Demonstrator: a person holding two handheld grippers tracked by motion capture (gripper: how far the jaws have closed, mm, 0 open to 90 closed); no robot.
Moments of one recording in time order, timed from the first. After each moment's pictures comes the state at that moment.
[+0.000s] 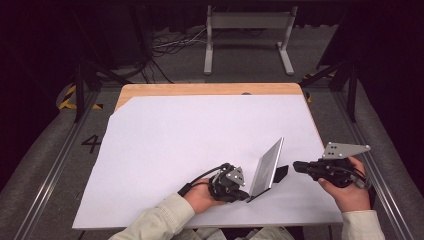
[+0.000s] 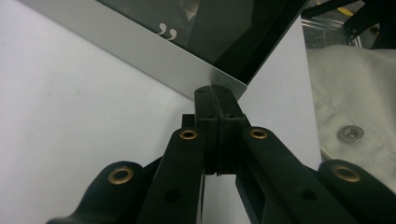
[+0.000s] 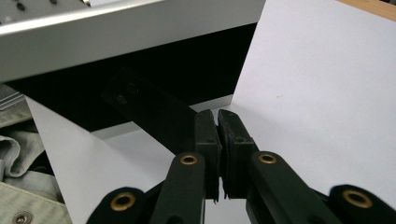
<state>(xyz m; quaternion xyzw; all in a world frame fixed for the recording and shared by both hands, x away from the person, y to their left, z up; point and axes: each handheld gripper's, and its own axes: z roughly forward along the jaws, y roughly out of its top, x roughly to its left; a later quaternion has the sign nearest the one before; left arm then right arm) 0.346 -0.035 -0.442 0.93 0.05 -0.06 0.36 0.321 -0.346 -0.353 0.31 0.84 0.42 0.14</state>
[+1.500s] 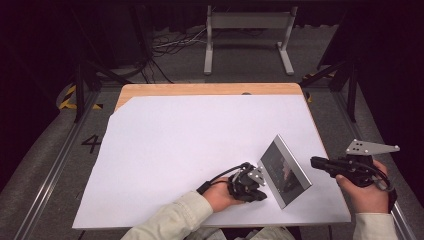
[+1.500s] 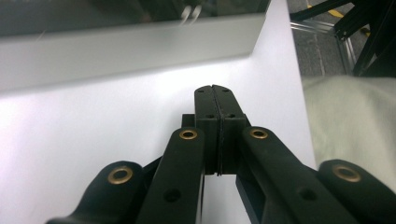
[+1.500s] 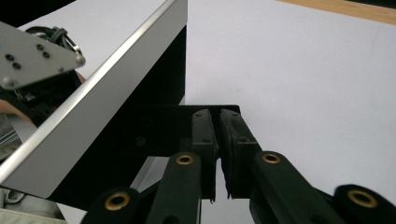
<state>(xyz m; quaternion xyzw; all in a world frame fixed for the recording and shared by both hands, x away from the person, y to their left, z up) 0.350 -0.068 -0.439 0.93 0.04 -0.07 0.36 0.312 -0.384 -0.342 0.39 0.80 0.44 0.14</state>
